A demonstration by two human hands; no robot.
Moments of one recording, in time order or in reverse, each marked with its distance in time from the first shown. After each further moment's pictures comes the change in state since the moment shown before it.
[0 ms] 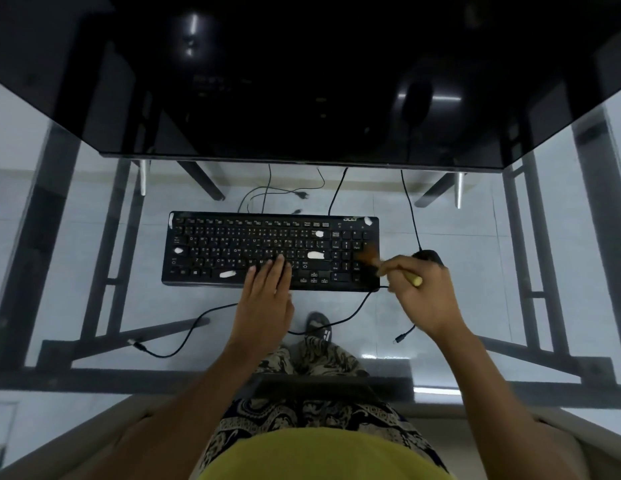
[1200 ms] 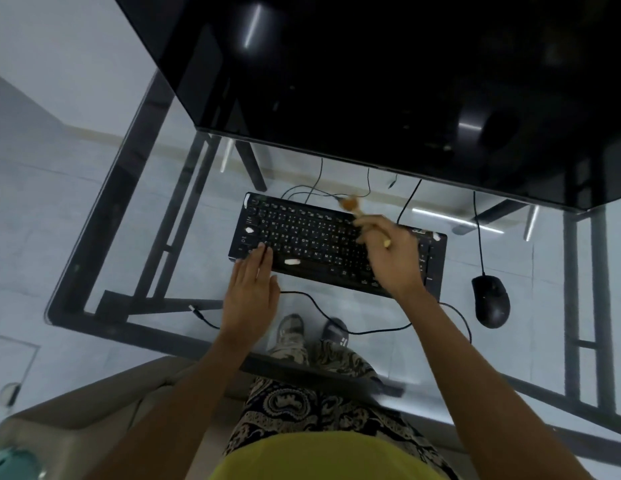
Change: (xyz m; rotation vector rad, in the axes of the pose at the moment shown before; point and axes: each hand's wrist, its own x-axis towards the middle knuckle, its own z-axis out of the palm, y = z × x) left_hand -0.050 -0.093 0.001 -0.259 0.169 -0.332; right_hand 0.048 -0.078 0.118 0.088 -0.069 -0.154
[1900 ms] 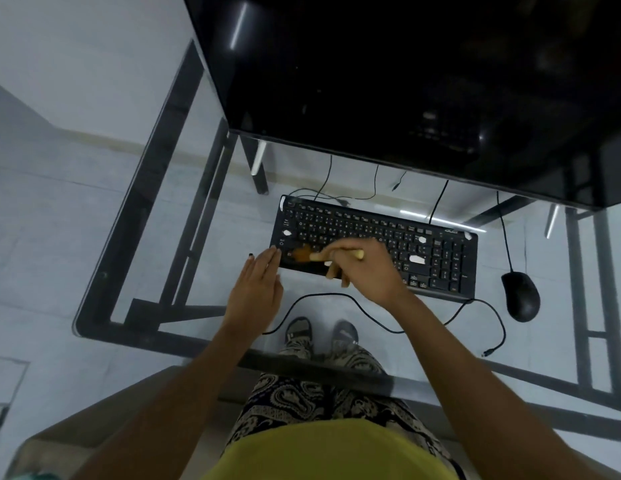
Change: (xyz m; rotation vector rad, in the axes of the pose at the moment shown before) left_hand 0.007 -0.079 -0.014 -0.106 -0.054 0.106; right_hand -0.025 -0.058 0.088 0.143 -0.304 0.100
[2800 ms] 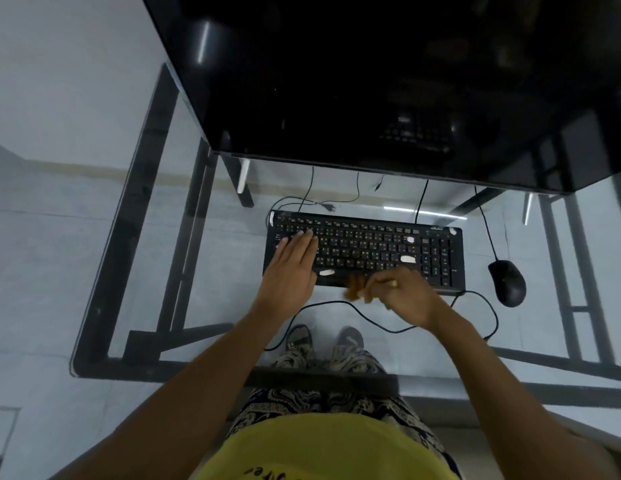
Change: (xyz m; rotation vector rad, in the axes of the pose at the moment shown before) left_hand 0.061 0.038 -0.006 0.156 -0.049 0.323; right_hand -0.042 0.006 -0.045 -0.368 -0.042 0.242
